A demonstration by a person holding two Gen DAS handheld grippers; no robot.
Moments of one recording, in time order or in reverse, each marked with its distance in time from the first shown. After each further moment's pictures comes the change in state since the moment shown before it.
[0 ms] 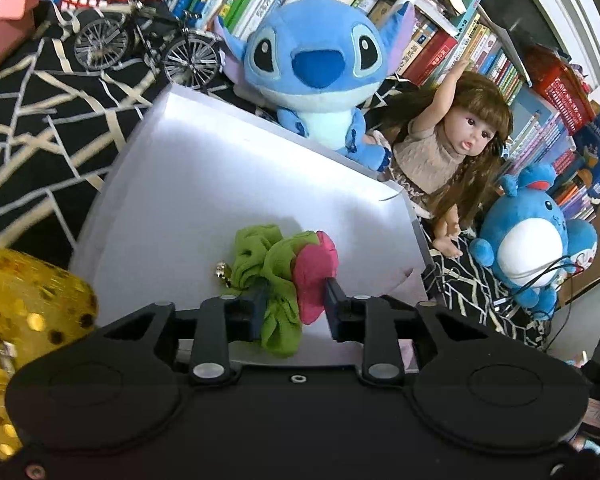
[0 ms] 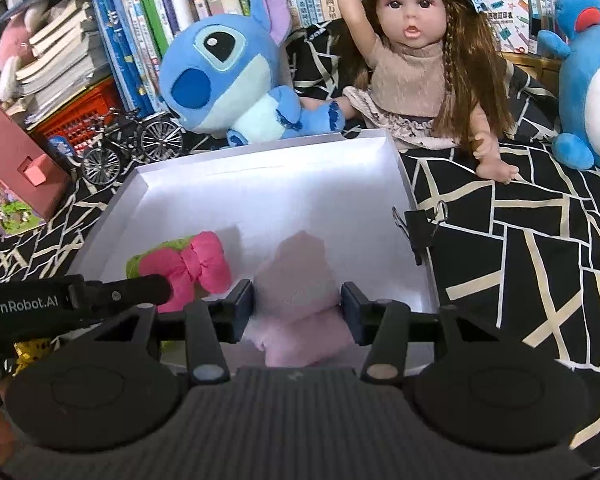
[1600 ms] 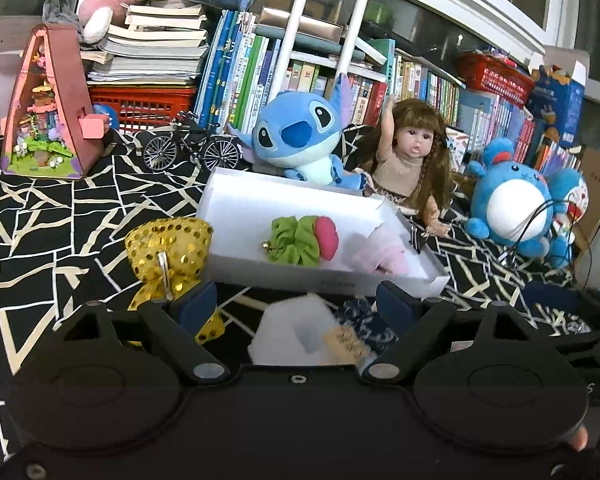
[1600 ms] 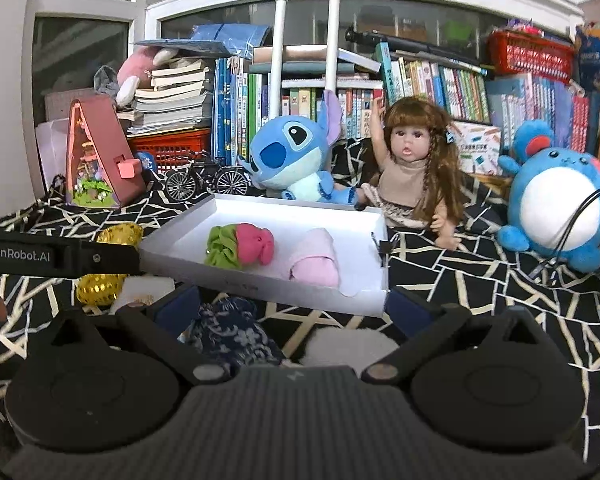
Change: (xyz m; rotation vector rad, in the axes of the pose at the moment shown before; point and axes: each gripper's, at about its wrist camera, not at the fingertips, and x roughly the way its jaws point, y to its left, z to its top) left arm -0.149 -0.019 -0.131 0.275 -0.306 0.126; right arm -0.149 0.008 -0.123 -0.268 -0.370 0.009
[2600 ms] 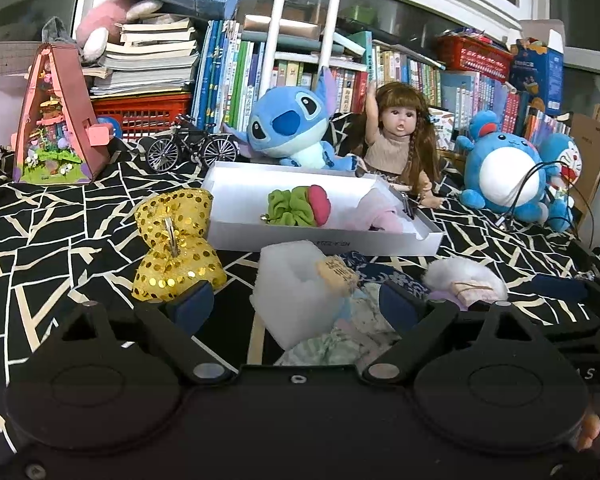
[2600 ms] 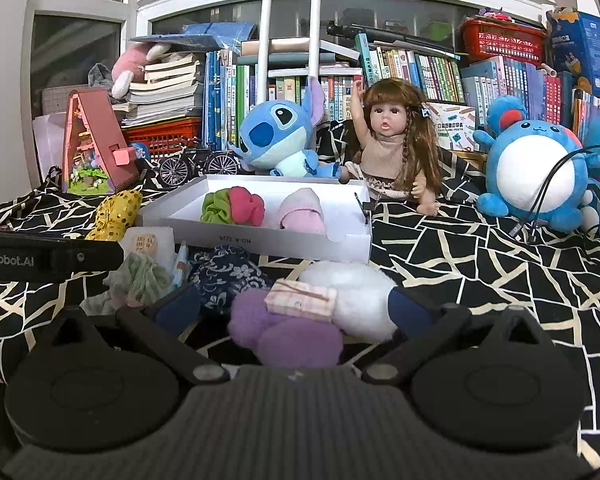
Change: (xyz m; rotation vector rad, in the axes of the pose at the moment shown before) left arm -0.028 -0.010 -0.053 0.094 -0.046 0.012; right arm -0.027 0.002 -0.052 0.039 -0.016 -0.037
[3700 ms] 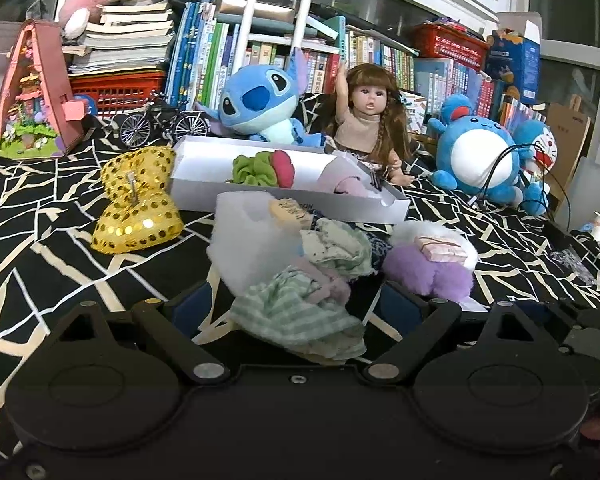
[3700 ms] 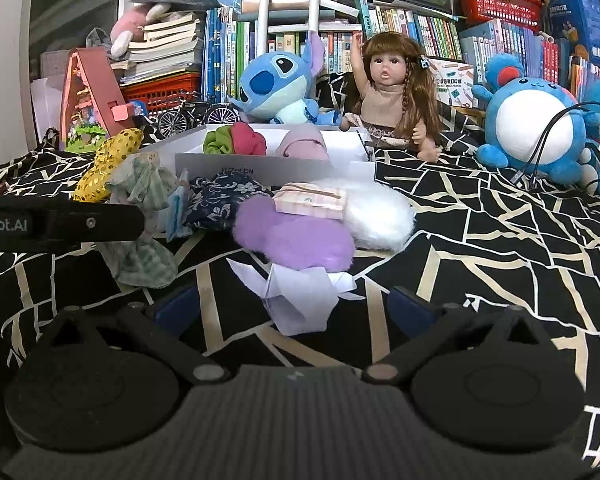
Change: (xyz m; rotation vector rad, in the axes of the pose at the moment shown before) left arm 0.002 -0.017 -0.037 0.002 0.015 -0.073; right arm 0.005 0.007 -0.046 0.004 0.088 -0.014
